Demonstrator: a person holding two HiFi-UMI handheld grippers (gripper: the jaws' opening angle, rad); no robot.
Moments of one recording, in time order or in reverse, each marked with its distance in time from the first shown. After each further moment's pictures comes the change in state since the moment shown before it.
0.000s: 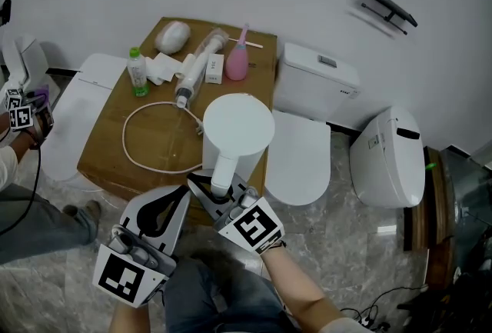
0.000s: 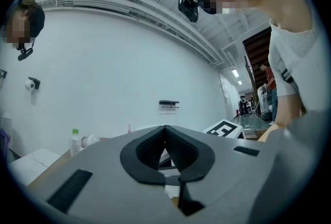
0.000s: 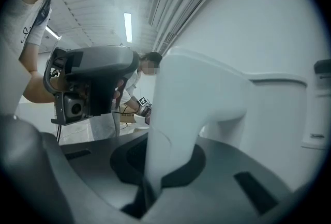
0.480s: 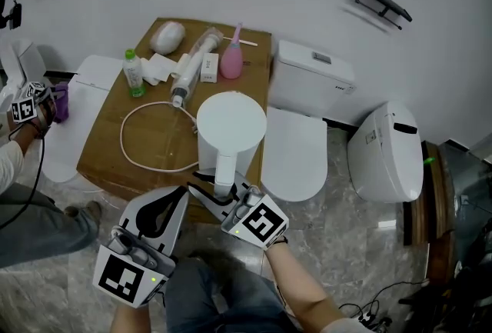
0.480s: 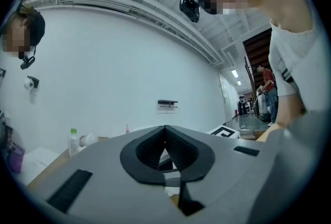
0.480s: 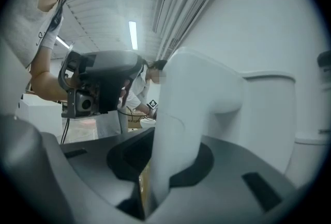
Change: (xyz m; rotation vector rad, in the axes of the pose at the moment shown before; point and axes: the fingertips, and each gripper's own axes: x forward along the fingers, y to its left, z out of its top) left arm -0.002 -0.007 0.003 -0.004 0.014 -0.002; right arm -0.018 0.005 -0.004 0.007 -0.068 0.079
